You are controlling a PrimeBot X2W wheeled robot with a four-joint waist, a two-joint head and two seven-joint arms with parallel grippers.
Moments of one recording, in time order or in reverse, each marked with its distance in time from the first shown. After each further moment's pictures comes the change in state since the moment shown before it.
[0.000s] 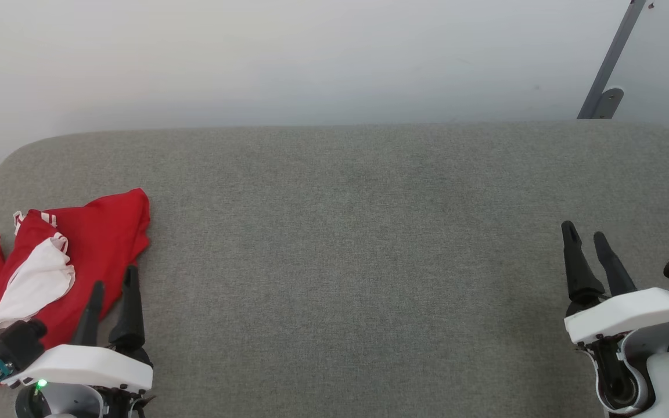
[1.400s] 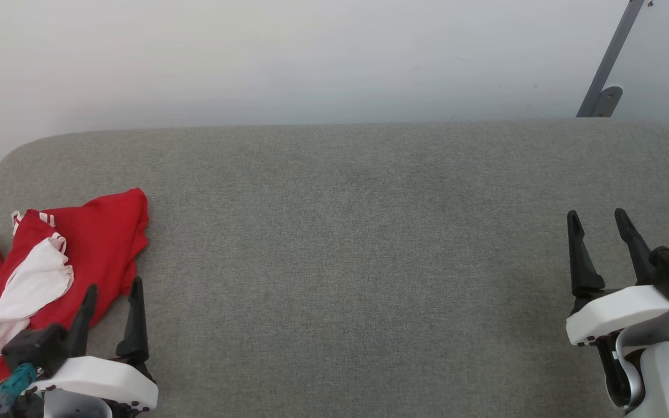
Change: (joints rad) left arm 0.013 0.040 -0.021 0.038 0.342 -0.005 -0.105; right arm -0.020 -0.001 -0.045 -0.015 -0.523 0.001 -0.106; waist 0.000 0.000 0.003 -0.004
